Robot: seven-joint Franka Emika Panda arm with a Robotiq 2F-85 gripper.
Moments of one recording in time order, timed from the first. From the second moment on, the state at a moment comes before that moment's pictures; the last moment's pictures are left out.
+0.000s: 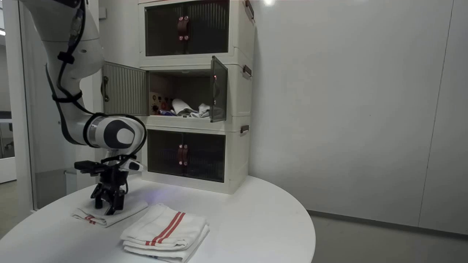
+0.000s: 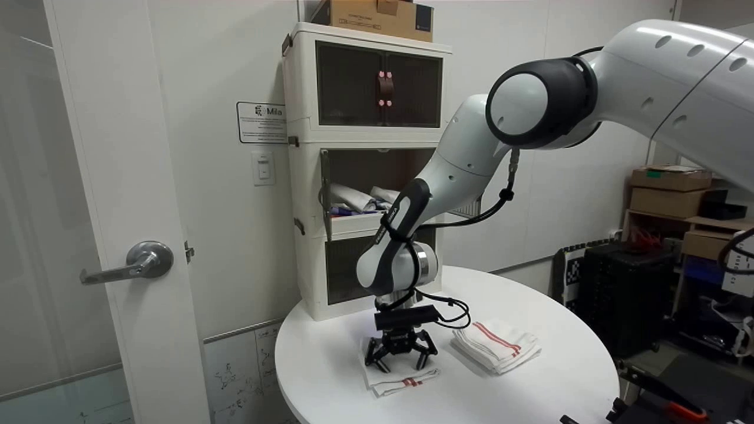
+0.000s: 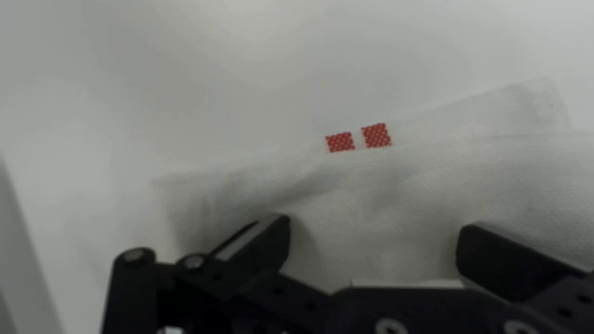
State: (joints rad) arm 0.19 1.00 -0.01 -1.66 0.19 2.32 0.47
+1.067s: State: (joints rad) arm 0.25 0.96 -0.08 -1.71 0.13 2.30 0.65
